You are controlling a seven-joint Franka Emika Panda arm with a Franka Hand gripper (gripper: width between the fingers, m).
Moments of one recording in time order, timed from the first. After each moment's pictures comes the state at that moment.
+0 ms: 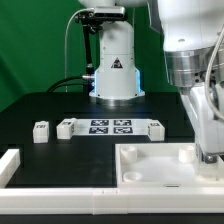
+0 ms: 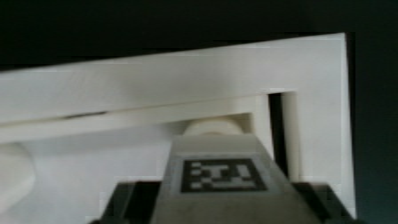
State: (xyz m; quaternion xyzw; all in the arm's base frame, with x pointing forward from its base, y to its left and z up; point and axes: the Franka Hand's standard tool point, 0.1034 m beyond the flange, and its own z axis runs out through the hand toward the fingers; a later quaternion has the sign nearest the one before) arm 0.619 0.123 0.063 -0.64 0.76 0.07 0.05
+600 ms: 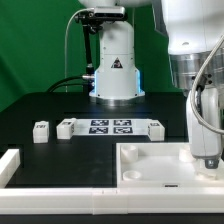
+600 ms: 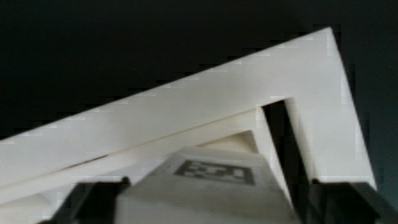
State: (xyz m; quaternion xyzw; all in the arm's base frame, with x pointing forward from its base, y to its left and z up) arm 0.619 0.128 0.061 -0.59 0.80 0.08 0.05
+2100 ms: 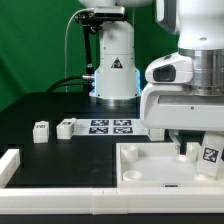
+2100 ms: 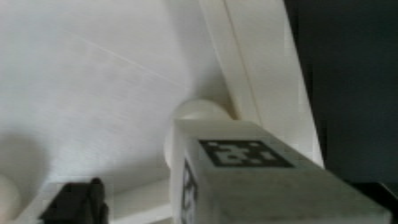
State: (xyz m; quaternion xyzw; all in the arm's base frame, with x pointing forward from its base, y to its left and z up) arm 0.619 0.121 0.064 -0.99 0.13 0.02 0.03
